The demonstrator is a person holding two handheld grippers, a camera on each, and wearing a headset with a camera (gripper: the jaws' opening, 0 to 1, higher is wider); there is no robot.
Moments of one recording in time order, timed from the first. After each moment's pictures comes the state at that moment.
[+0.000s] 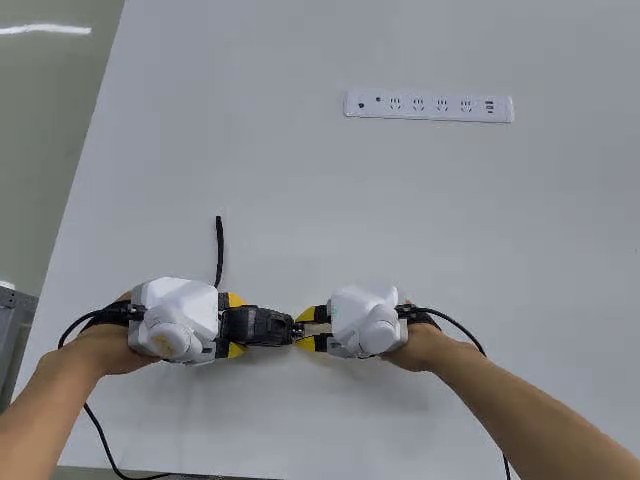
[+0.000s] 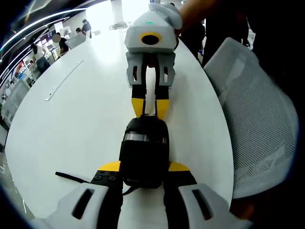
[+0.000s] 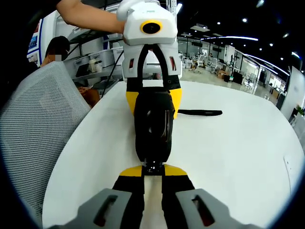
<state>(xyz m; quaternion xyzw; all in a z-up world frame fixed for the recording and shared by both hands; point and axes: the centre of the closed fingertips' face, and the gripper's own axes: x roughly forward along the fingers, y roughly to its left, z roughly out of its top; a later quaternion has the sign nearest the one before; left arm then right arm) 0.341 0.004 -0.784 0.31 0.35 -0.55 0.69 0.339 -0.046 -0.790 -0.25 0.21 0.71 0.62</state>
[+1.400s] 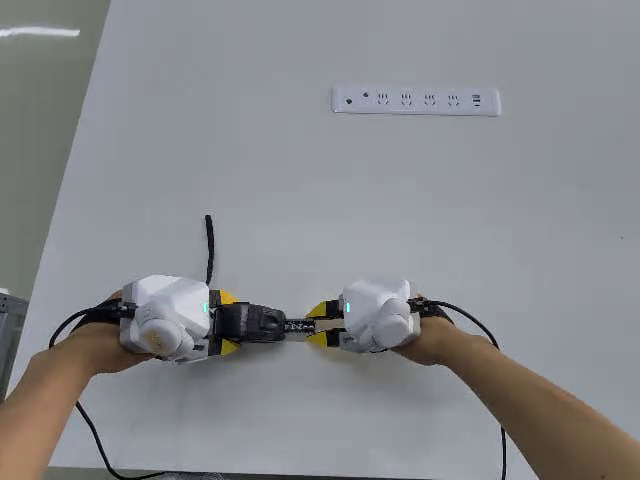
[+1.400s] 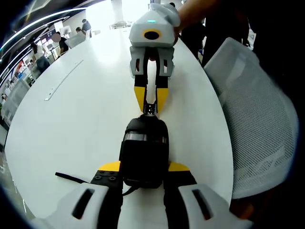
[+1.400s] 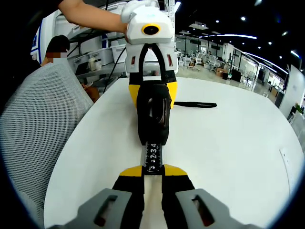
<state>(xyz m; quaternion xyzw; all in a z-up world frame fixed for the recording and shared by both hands) 0.341 0.007 -0.789 0.31 0.35 -0.55 0.69 0.344 -0.077 -0.801 -0.26 0.22 0.70 0.62</state>
